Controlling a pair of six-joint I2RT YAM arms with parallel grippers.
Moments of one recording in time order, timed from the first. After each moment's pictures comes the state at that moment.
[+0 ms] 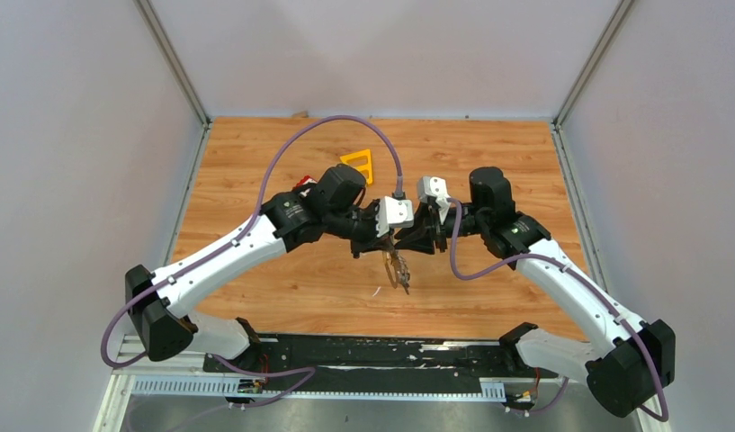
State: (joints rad) left arm -0.91 1.36 1.33 -0.68 0.47 0.40; right arm 0.51 1.10 0.92 -0.23 -1.06 -0.33
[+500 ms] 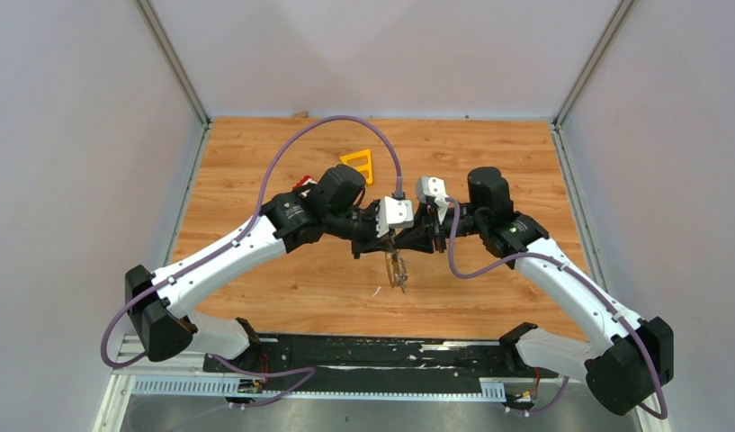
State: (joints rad) left arm -0.91 1.35 1.31 -0.66 0.49 0.39; right arm 0.51 1.11 0.92 -0.23 -1.06 -0.33
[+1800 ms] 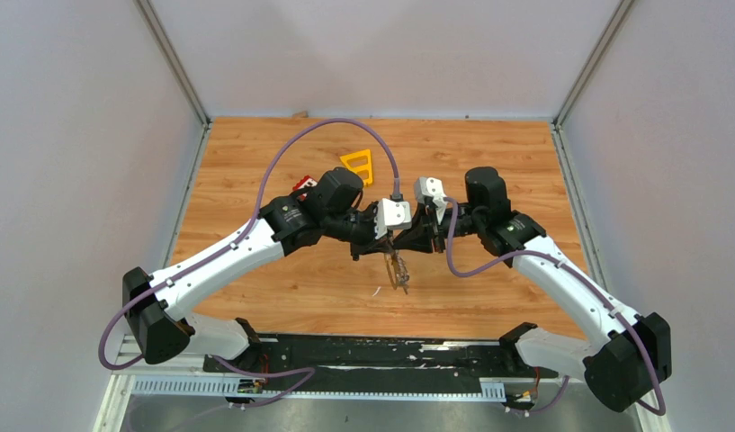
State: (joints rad) left arm -0.91 1.33 1.28 -0.63 0.49 0.38; right arm 0.51 1.13 0.92 -0.23 -1.08 -0.33
